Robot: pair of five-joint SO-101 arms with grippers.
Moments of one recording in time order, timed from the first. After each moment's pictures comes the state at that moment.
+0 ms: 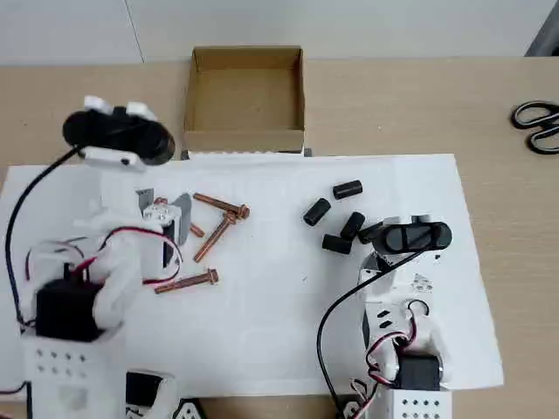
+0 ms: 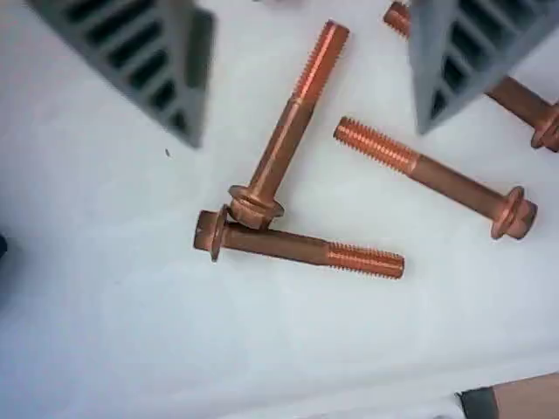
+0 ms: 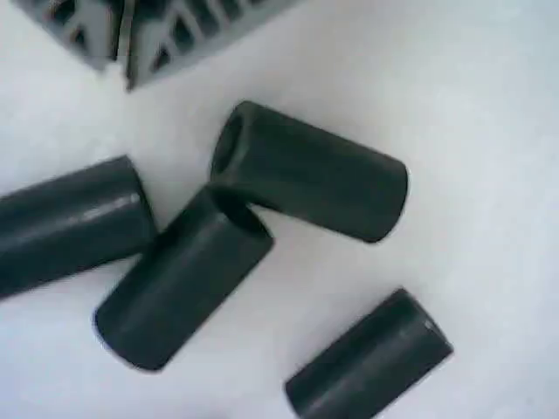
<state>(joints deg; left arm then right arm) 3.0 -49.7 22.8 82.9 2.6 -1.3 -103.1 95.6 52.4 -4.2</state>
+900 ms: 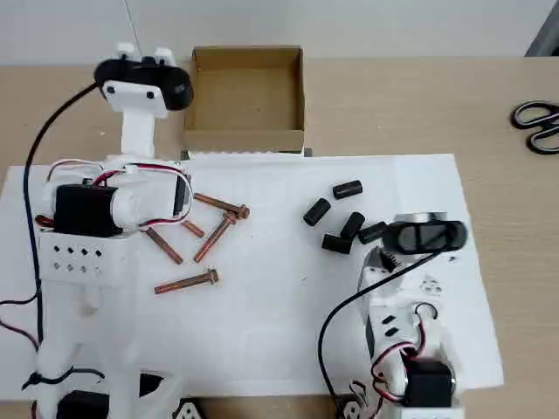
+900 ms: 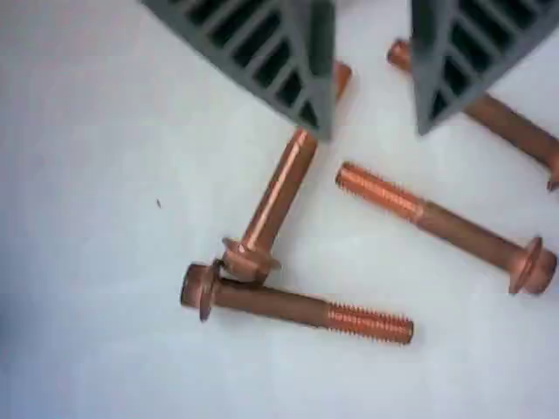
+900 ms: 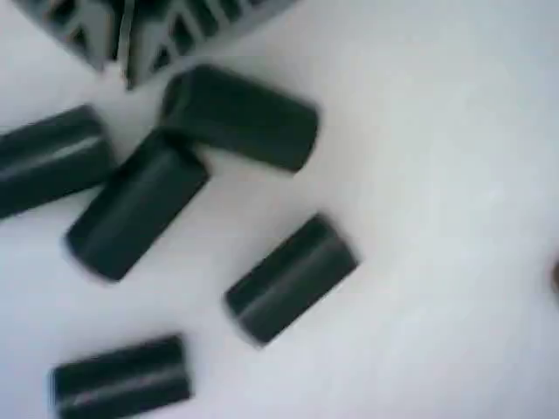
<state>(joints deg) 3.0 -24.0 1.0 93.2 2.6 -3.8 -103.0 81.3 64.5 -7.5</state>
